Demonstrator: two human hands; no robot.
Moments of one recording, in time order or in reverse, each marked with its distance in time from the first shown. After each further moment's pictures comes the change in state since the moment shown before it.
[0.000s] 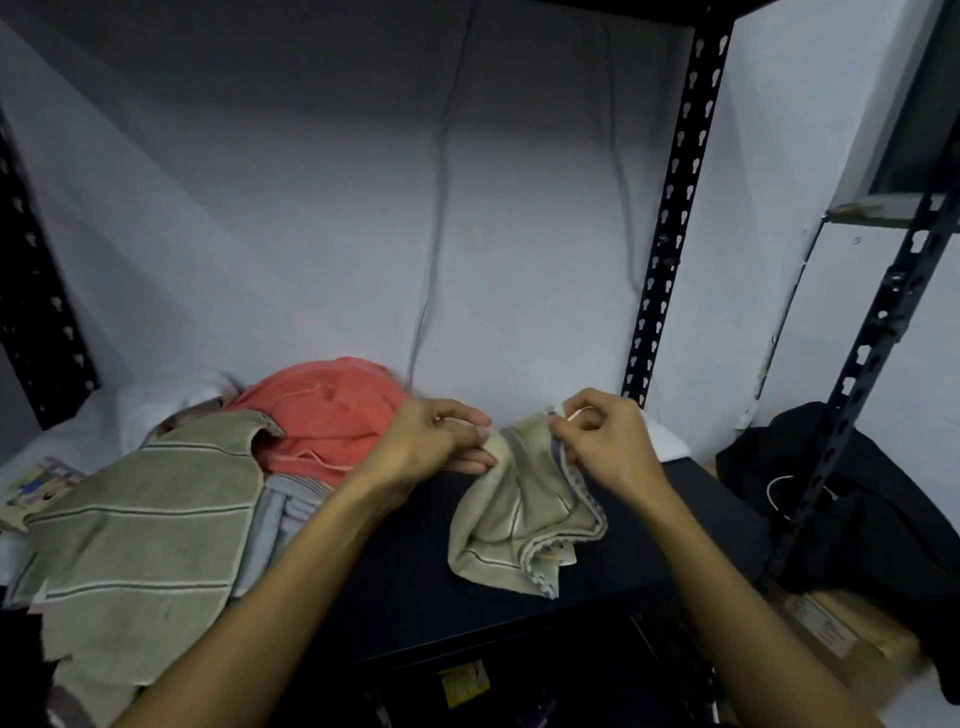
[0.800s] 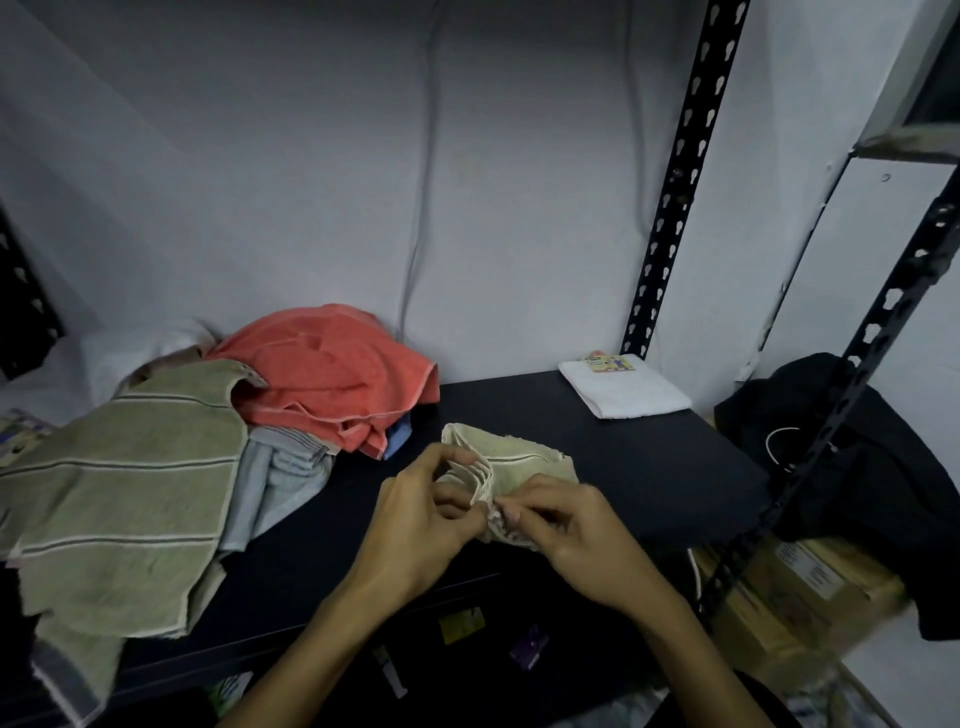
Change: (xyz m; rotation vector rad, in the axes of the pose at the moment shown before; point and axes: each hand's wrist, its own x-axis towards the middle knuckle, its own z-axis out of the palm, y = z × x) left_hand -0.079 -0.071 0.020 0.312 0.092 0.121; right_hand -0.106 0.029 0.027 0.028 -0.406 -0.131
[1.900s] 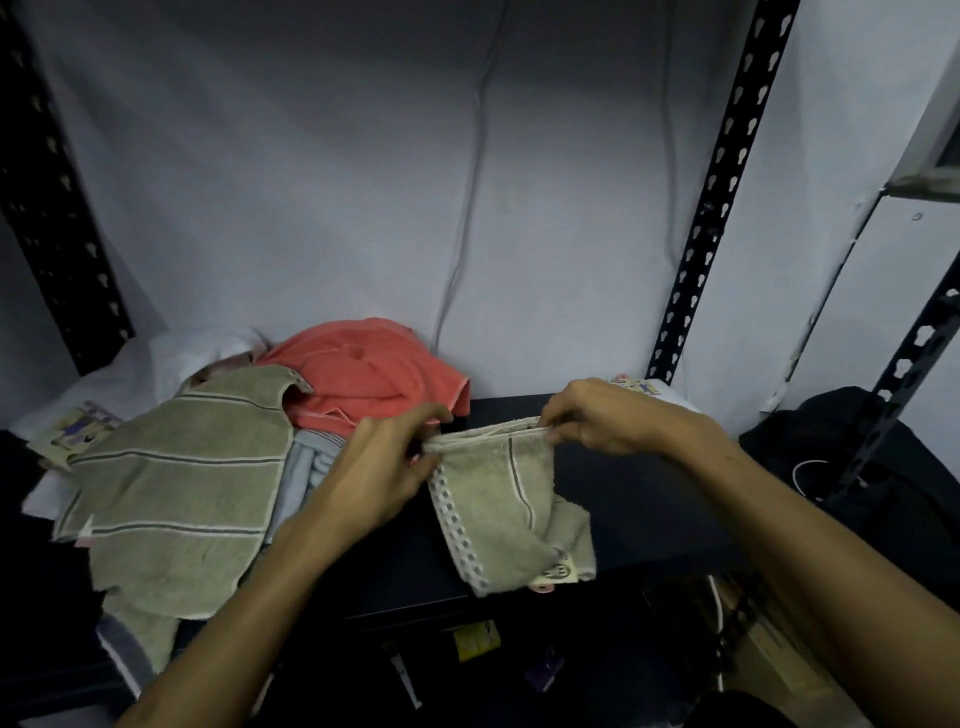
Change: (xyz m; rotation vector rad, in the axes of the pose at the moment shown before) left_hand 0.039 -0.013 -0.080 0.534 0.116 0.383; right_hand 0.115 -0.049 -0.067 -0.782 -0.461 -0.045
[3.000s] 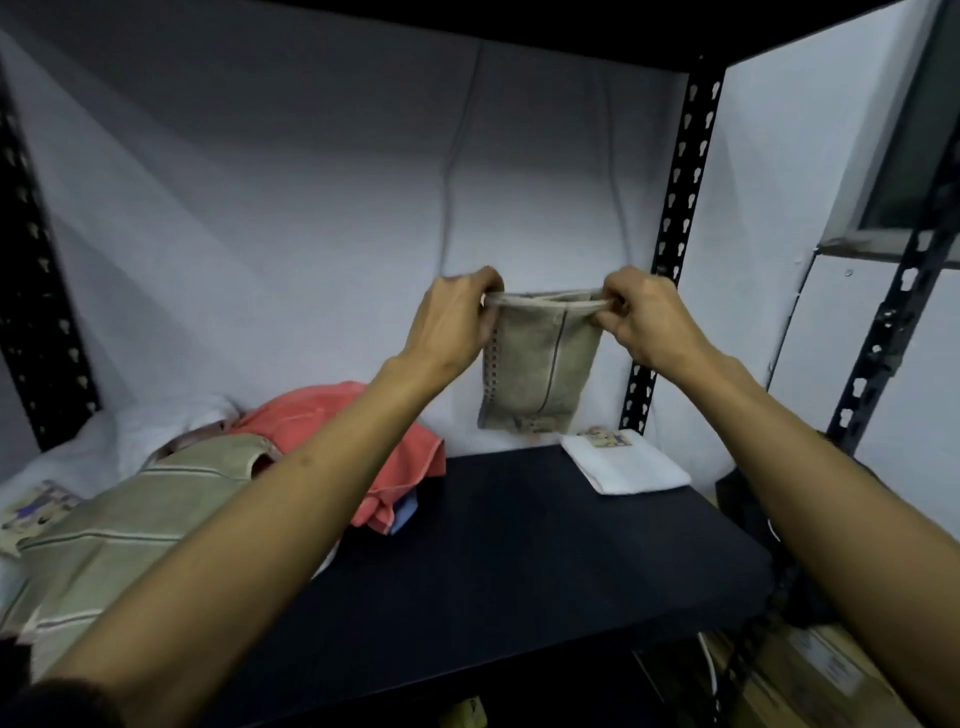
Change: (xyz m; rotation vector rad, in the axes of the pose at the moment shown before) left_hand 0.203 0.073 -0.018 0.156 0.333 0.289; right_hand 0.004 0.067 -0.118 -0.118 0.853 0.113
